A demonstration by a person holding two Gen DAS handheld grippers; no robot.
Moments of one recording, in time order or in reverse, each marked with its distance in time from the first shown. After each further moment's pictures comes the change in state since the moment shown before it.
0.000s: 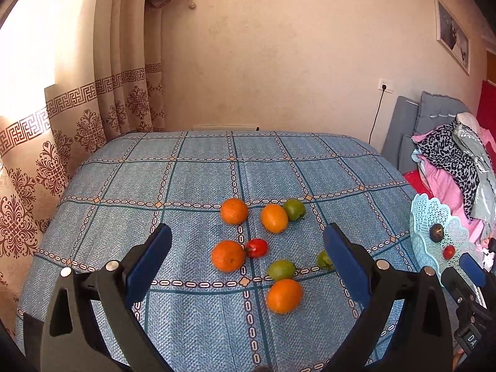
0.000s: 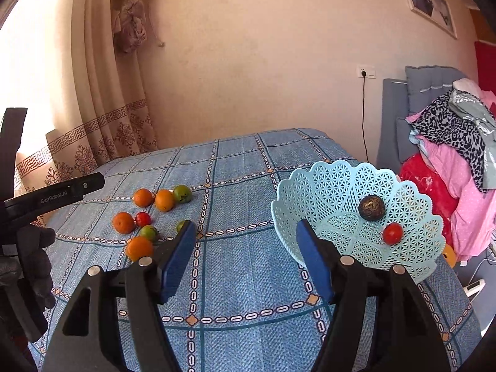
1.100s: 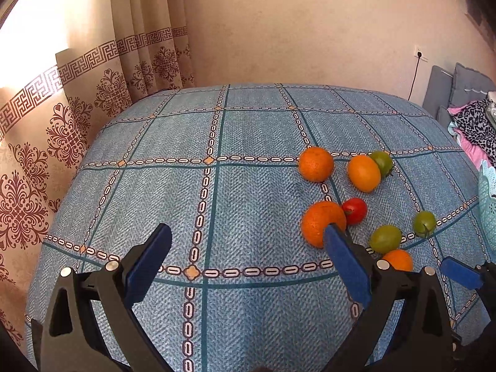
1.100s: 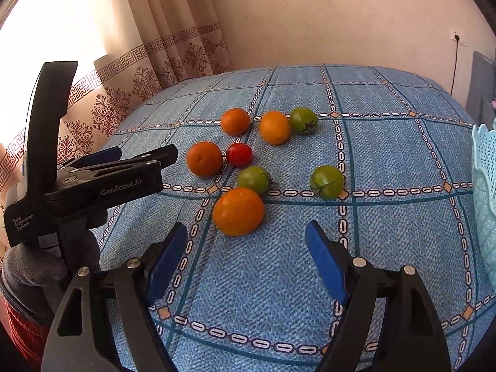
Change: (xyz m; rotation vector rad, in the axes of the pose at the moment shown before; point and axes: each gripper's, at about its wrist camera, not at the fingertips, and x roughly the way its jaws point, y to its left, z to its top) left arm 0.070 0.064 -0.030 0.018 0.152 0.139; right arm 0.110 0.110 -0.028 -0.127 0.347 0.316
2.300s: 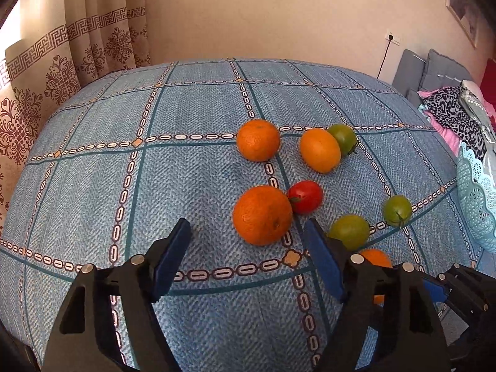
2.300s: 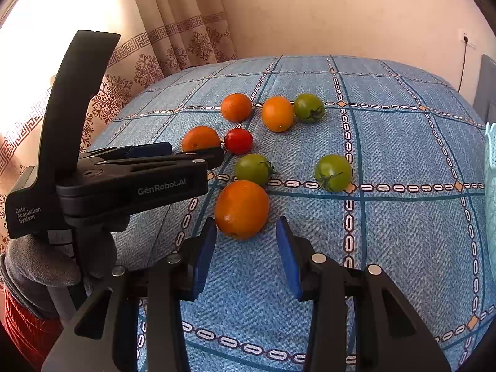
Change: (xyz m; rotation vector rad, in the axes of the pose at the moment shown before) left arm 0.039 -0.033 -0.001 0.042 0.109 -0.196; right arm 0.005 -0.008 -0.010 -0.027 0.031 0.013
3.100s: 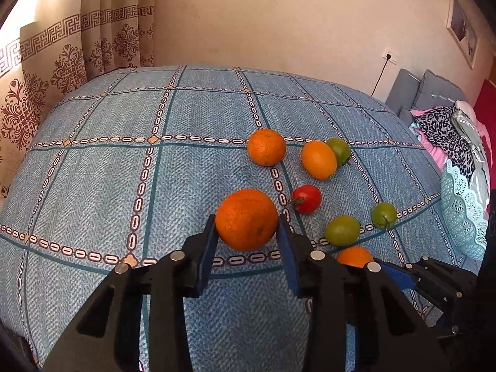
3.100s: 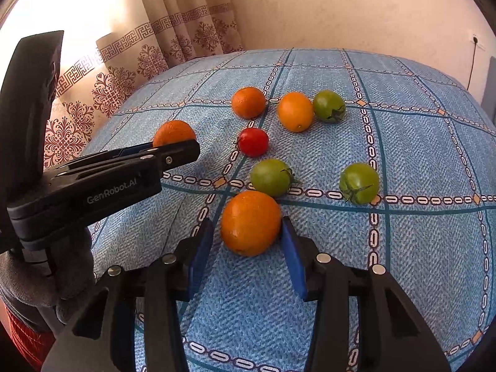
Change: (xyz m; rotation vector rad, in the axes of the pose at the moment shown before) left arm -0.029 0.017 -0.012 -0.073 -0.052 -0.046; right arm 0.026 0.014 0.017 -0.014 0.045 0.016
